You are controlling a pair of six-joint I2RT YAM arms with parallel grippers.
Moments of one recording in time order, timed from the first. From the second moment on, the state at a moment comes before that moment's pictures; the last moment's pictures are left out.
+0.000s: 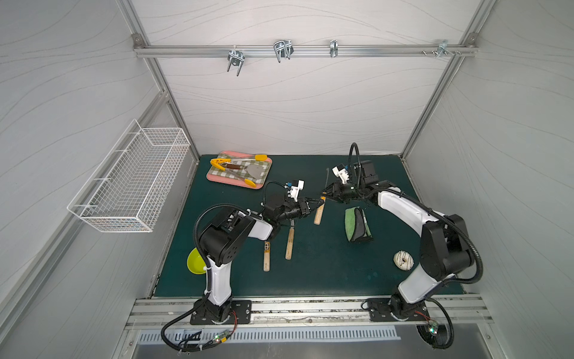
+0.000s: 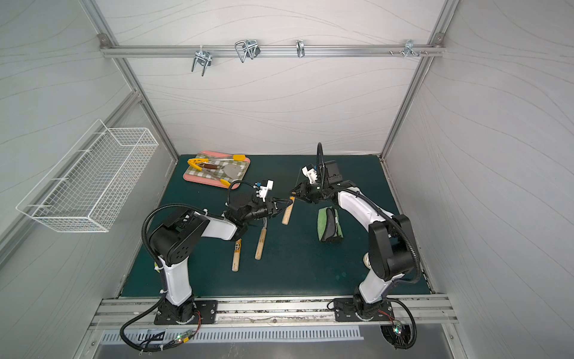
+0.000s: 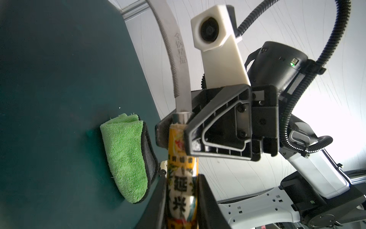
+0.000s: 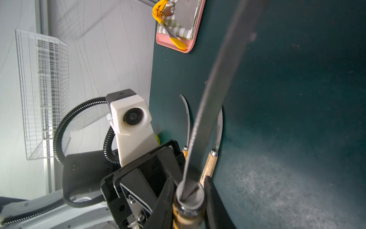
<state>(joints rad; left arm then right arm) -0.58 1.92 0.81 1.15 0.71 -1.22 0.38 1.65 1.20 -0.32 -0.81 0.59</state>
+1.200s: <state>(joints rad) -0.64 1.93 0.82 1.22 0.69 -1.28 0.39 1.54 1.14 -0.20 -0.62 0.80</state>
